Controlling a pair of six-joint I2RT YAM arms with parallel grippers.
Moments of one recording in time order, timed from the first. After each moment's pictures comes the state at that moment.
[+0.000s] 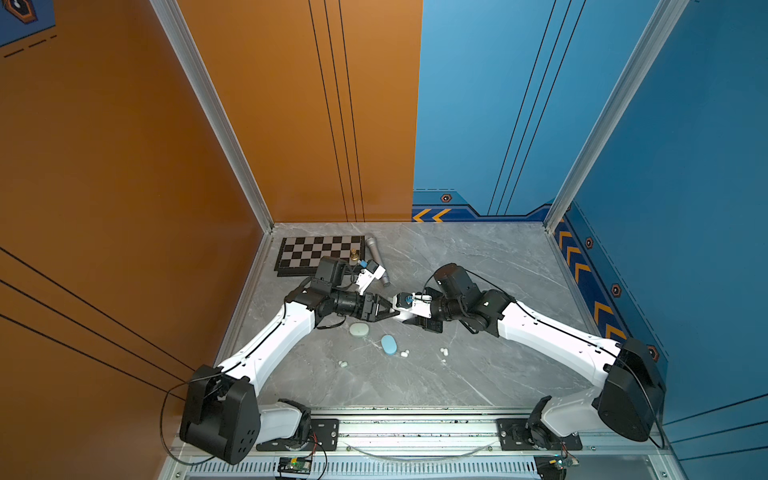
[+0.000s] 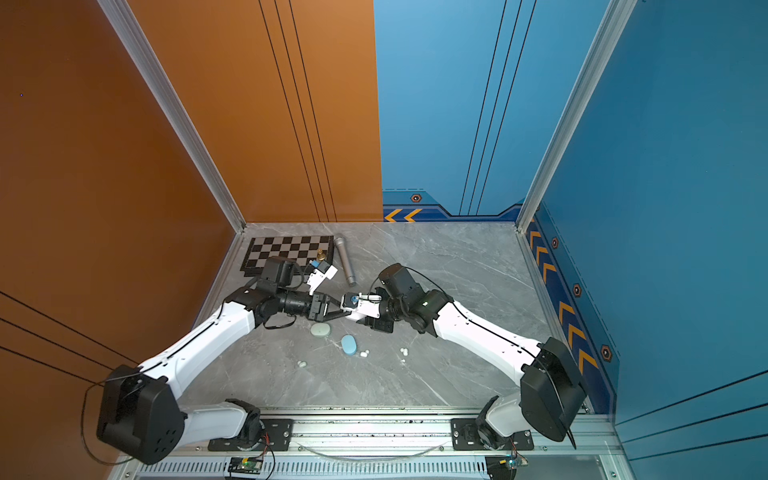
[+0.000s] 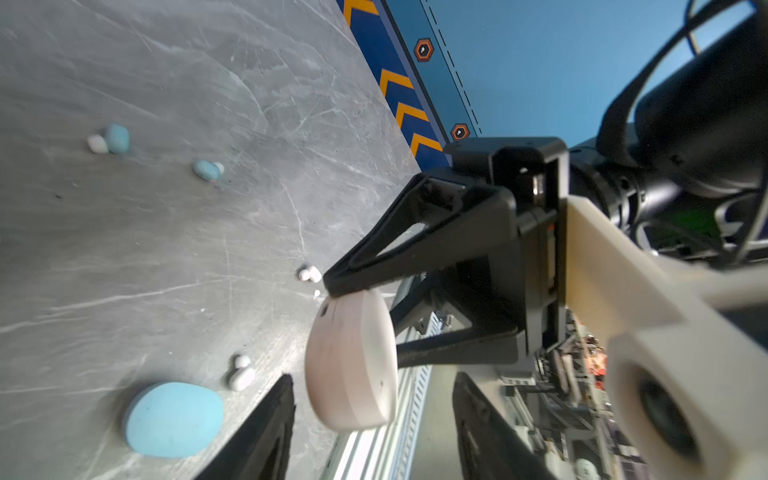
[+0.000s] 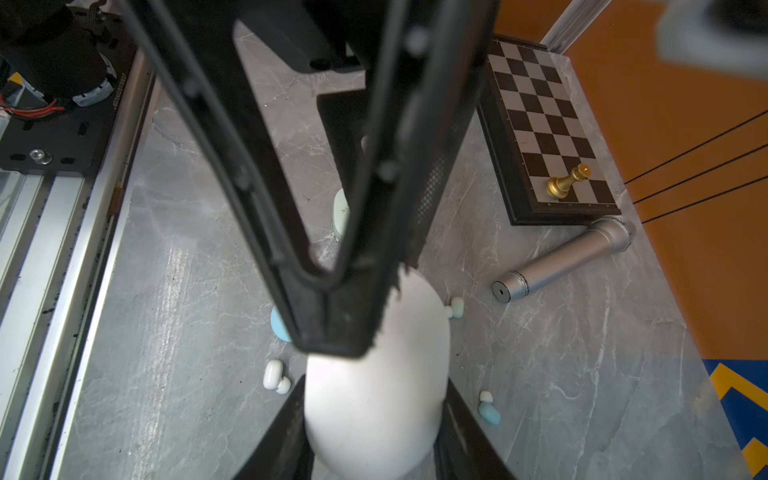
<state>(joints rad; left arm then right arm) -0.32 1.25 0.92 -0.47 0.97 -0.18 0.76 1.43 1.10 -0.38 -0.38 -0.64</state>
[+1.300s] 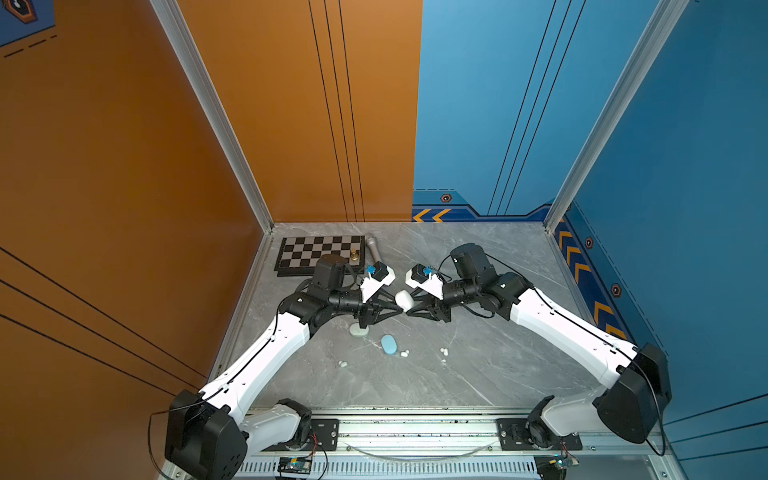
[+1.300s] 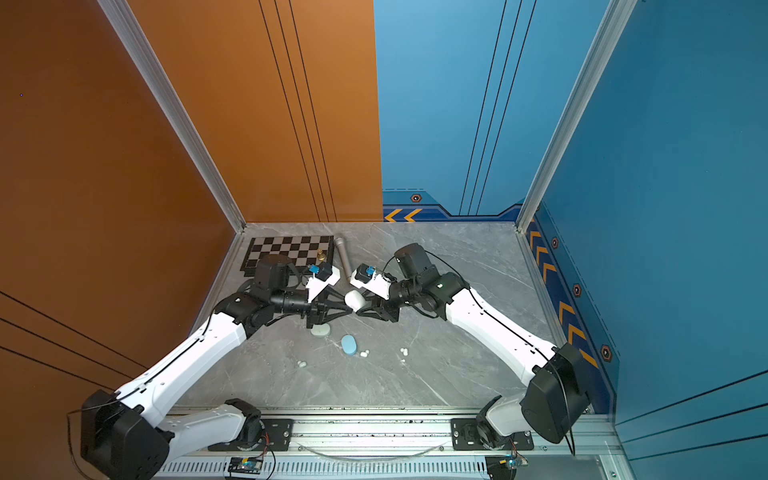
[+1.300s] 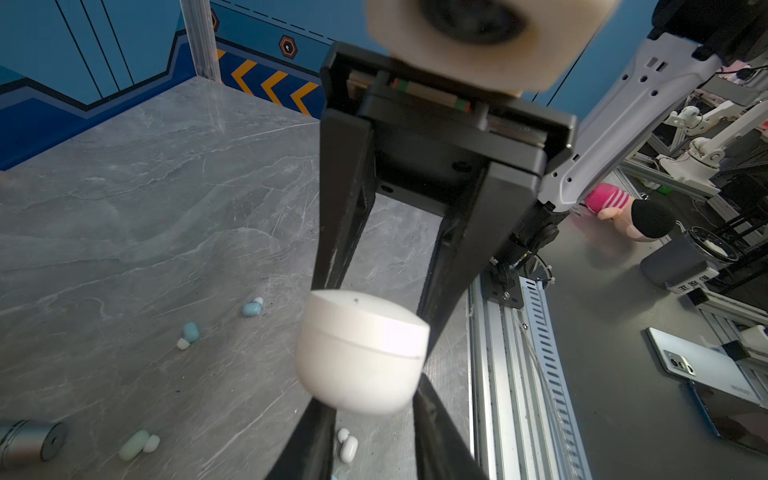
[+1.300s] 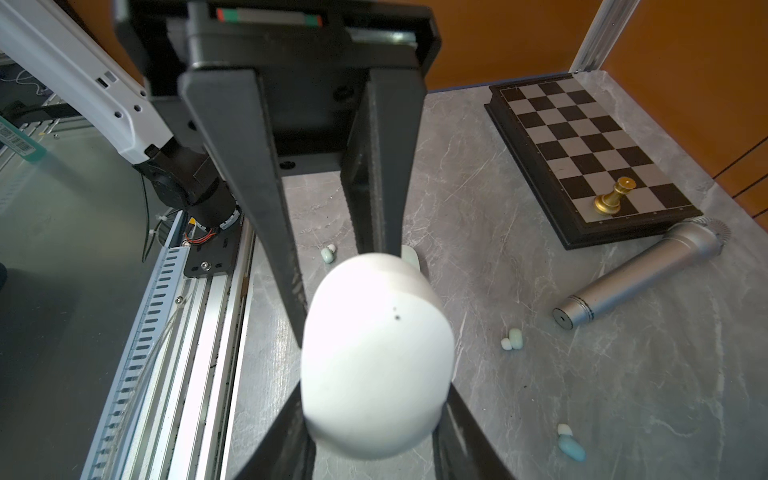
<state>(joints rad) -0.41 1.19 0.95 -0.40 0.93 0.28 0.66 1.42 1.23 -0.52 -0.69 -0.45</state>
